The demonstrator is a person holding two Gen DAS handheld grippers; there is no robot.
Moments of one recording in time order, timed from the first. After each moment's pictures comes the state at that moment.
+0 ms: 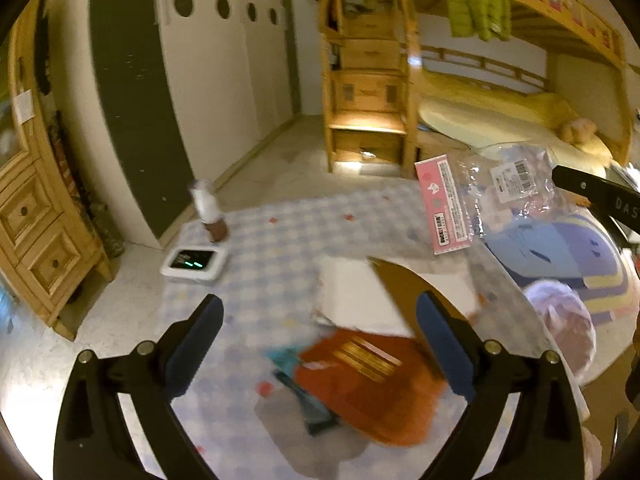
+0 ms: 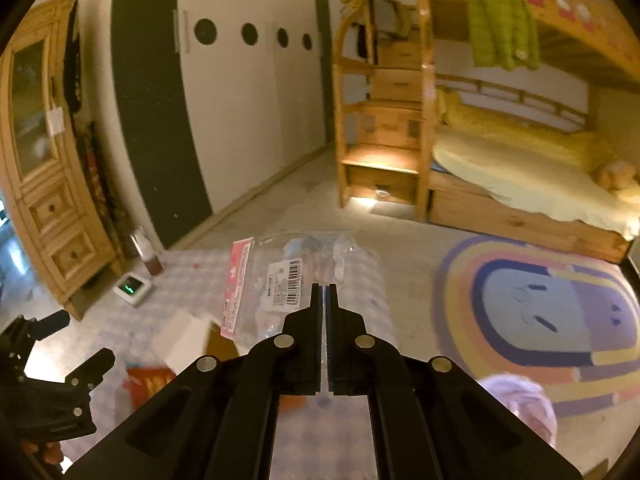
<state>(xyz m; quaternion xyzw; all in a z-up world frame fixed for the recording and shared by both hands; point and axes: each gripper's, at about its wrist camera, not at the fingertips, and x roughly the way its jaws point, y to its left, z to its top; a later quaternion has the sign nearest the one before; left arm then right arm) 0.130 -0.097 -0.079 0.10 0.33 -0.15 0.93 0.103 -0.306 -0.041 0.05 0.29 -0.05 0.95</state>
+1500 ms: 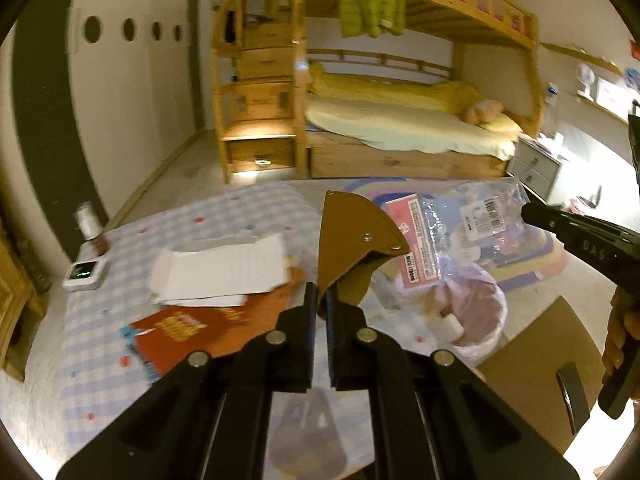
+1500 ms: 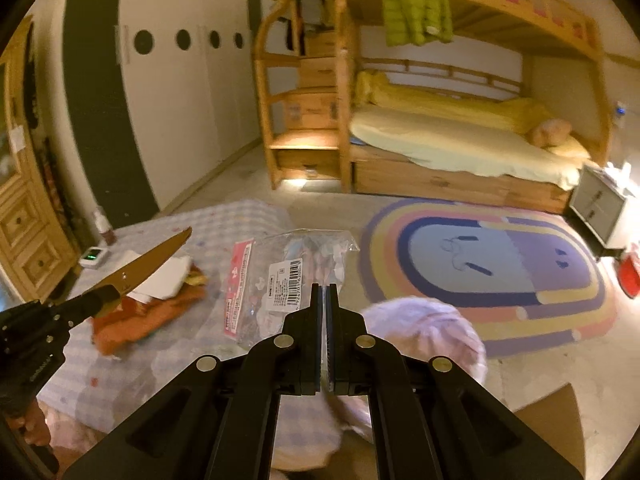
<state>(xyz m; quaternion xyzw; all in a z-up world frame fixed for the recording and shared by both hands) 0.037 -0.186 -0.077 0.11 0.31 -0.31 0.89 -0.034 -0.376 -0.053 0.07 0.30 -0.15 0.94</state>
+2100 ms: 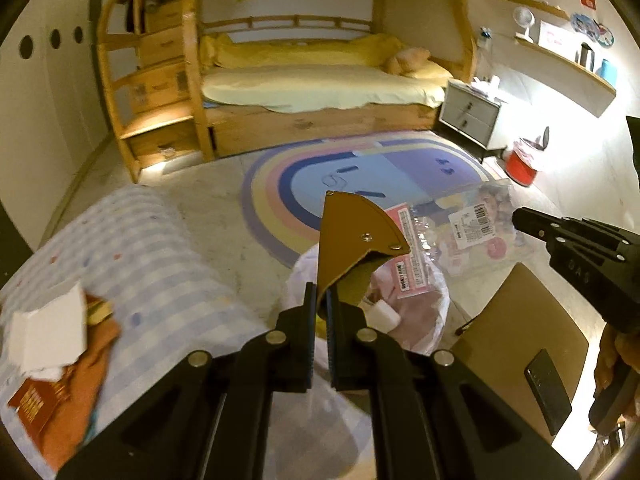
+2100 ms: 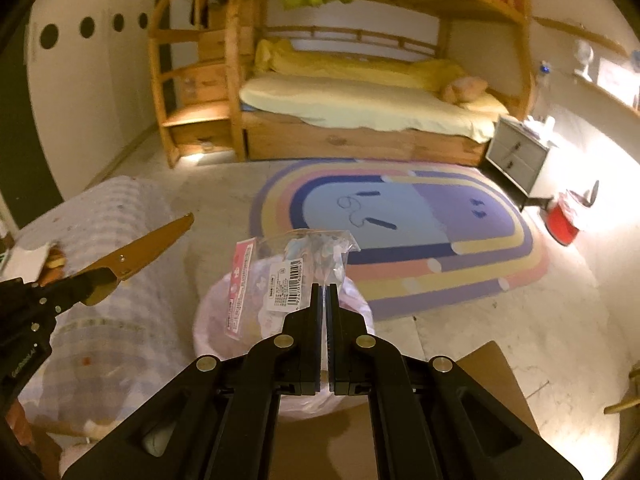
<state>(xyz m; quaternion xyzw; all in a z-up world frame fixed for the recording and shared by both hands) 0.041 -0.351 -0.127 0.16 0.35 -0.43 0.82 -0.062 -0.484 -0.101 0.09 0.35 -0.30 0.88</state>
